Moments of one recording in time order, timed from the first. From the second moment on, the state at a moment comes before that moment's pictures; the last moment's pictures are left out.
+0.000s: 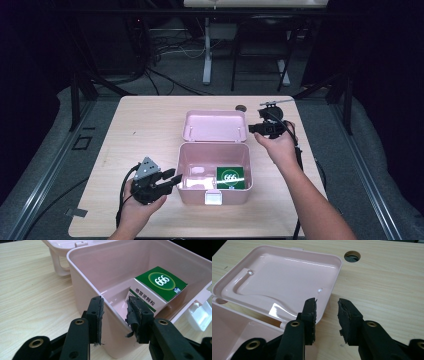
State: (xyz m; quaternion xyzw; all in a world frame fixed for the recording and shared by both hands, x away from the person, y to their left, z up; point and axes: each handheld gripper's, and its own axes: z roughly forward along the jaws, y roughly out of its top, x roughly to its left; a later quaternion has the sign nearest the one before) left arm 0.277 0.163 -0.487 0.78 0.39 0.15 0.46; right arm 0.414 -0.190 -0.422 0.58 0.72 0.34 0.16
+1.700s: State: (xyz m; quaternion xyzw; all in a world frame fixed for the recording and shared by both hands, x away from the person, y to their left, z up) left arm 0.274 0.161 -0.487 0.78 0.39 0.16 0.46; right arm 0.512 -0.167 -0.479 0.65 0.70 0.27 0.10
